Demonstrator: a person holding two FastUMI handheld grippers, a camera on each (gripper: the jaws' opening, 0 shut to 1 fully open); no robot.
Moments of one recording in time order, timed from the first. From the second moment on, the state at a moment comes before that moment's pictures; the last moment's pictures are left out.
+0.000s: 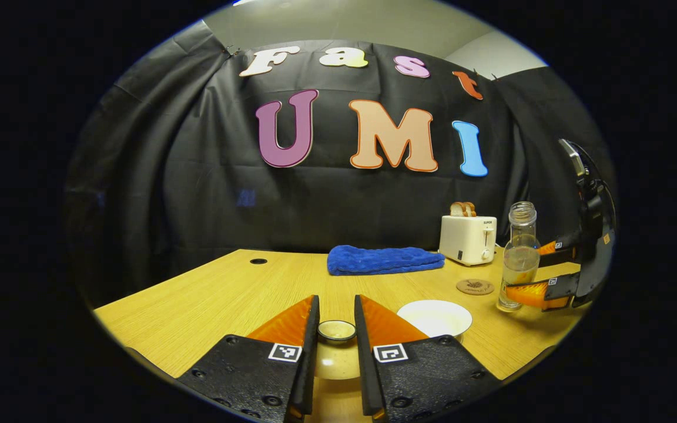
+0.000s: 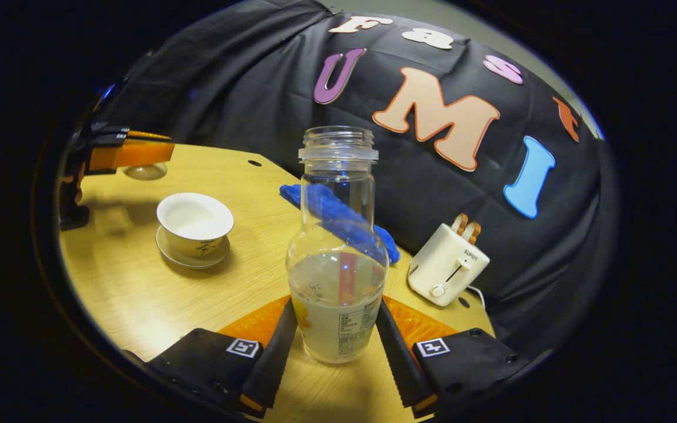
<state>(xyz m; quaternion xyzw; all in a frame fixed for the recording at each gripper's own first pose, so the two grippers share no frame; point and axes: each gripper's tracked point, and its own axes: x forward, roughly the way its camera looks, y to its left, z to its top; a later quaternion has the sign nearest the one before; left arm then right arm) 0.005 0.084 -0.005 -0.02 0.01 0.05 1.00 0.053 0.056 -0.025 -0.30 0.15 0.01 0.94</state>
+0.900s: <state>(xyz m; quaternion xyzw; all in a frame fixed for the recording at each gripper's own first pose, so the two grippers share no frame) 0.005 0.086 -0.005 -0.02 0.01 0.04 1.00 0.078 0.085 -0.027 -0.61 0.10 0.01 0.79</state>
